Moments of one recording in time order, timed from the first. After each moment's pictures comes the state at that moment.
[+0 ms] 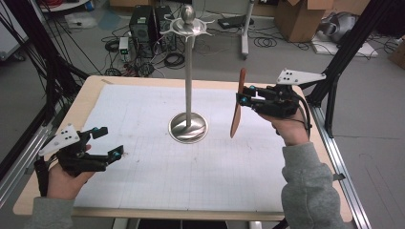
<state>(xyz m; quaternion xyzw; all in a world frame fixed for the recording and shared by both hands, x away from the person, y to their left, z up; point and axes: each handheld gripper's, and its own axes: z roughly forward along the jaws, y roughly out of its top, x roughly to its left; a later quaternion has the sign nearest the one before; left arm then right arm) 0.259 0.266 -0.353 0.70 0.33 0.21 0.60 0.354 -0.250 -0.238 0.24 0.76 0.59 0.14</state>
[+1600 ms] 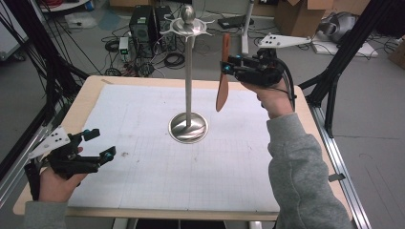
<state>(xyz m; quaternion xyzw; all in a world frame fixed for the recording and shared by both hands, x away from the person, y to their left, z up) 0.253 0.284 -0.356 0.69 0.34 0.21 0.60 0.387 -0.203 -0.184 0.24 0.75 0.59 0.17</state>
